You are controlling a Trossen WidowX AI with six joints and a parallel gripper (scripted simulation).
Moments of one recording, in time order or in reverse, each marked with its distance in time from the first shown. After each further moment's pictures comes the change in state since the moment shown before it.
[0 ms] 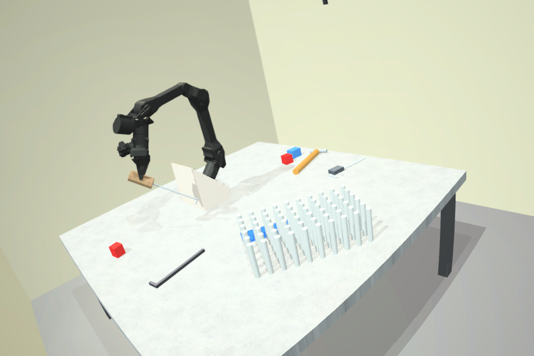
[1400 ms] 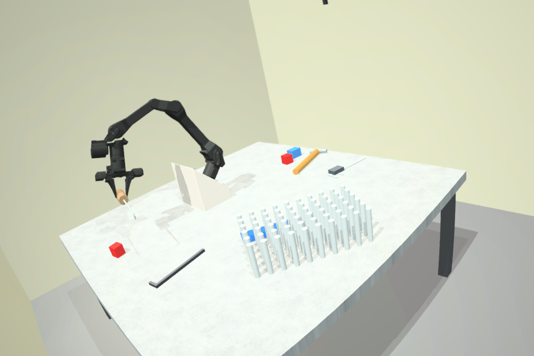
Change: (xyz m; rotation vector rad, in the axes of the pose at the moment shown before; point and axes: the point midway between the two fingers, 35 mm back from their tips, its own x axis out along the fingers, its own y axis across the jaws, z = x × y) arm 0.054 -0.105 0.091 1.289 0.106 -0.011
